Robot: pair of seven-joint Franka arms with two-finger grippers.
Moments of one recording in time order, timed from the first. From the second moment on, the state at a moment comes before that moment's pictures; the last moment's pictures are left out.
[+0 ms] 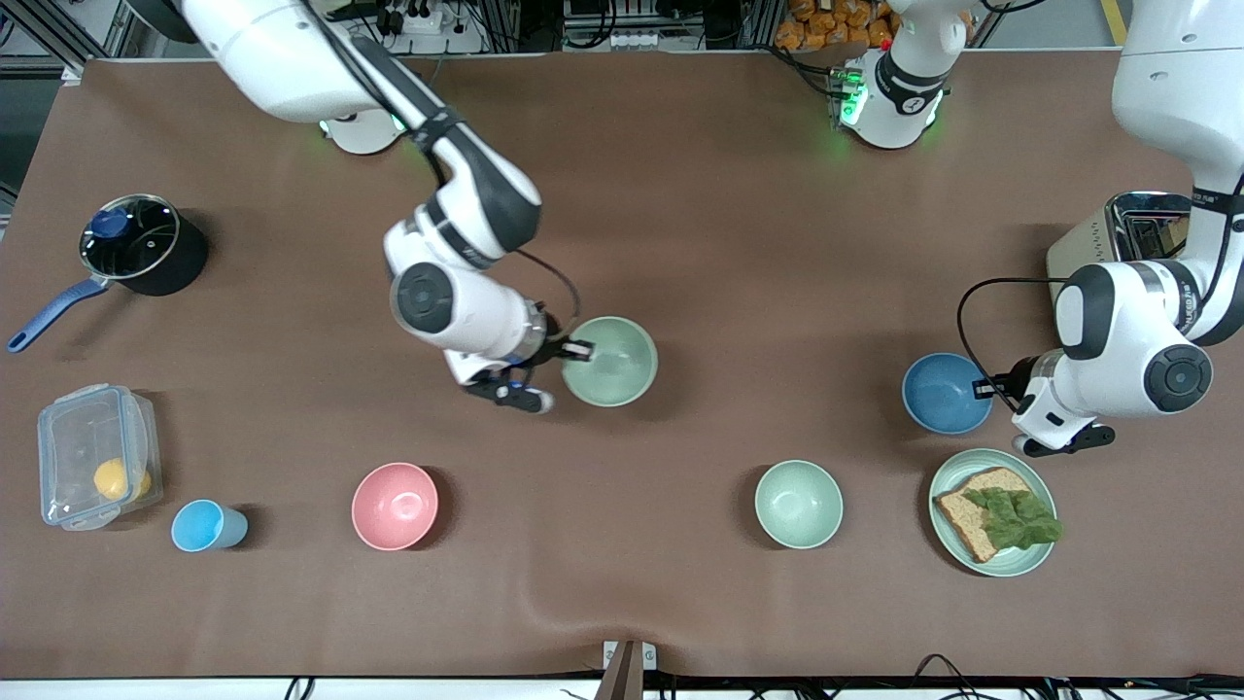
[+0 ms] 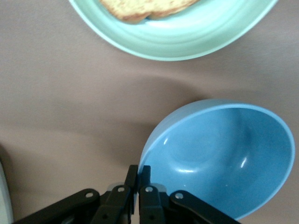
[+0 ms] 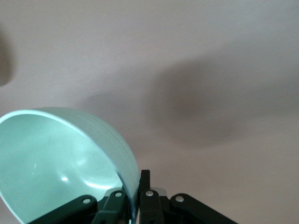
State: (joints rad) left arm 0.17 0.52 -0.13 -1.76 0.08 2.03 -0.16; right arm 0.31 0.63 0.36 -1.55 0.20 2.21 0.82
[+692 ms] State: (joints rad) left arm 0.17 0.51 -0.16 -1.73 0.08 2.00 -0.16; right arm 0.45 0.80 0.35 -1.52 0.20 2.51 0.91
